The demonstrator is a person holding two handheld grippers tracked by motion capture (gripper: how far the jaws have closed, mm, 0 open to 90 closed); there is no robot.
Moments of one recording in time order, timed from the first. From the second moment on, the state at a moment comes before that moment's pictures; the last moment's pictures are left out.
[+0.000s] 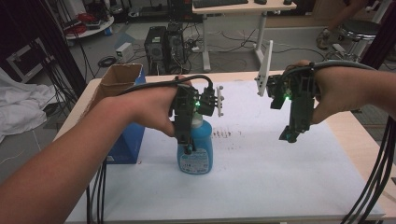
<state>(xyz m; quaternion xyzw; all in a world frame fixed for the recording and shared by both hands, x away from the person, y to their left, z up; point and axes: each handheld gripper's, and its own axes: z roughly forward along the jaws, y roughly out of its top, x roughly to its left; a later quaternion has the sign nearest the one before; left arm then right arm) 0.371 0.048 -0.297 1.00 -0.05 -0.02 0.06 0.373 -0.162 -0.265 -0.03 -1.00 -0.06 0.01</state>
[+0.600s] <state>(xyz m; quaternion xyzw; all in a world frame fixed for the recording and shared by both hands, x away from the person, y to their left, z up) 0.370 0.046 -0.298 1.00 -0.05 -0.01 0.06 0.373 -0.161 -0.265 -0.03 -1.00 -0.06 0.01</state>
